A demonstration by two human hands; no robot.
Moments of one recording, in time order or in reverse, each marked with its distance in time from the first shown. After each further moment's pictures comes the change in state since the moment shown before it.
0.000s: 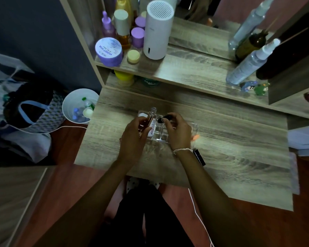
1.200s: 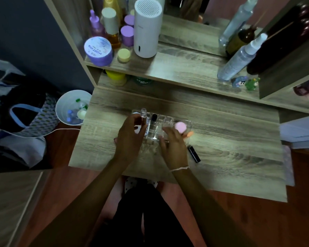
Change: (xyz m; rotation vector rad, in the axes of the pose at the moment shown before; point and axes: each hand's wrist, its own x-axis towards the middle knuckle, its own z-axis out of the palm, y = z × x) left_hand 0.001 0.006 0.005 -0.068 0.023 0.021; right_hand -0.050 0.029 -0.007 -0.267 -0.027 -0.201
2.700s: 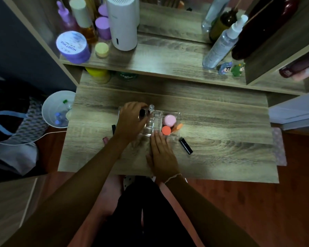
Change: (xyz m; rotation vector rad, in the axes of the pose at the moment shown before) left_hand 0.051 -0.005 0.036 0.402 -0.253 0.282; right_hand -0.046 0.029 0.020 -0.308 -0.333 -0.094
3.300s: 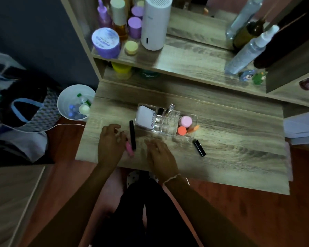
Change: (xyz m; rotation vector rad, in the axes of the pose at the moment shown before) left_hand -0.107 -0.056 -0.035 -0.112 0.205 -0.568; right_hand 0.002 -0.057 -0.005 0.120 0.086 -0.160
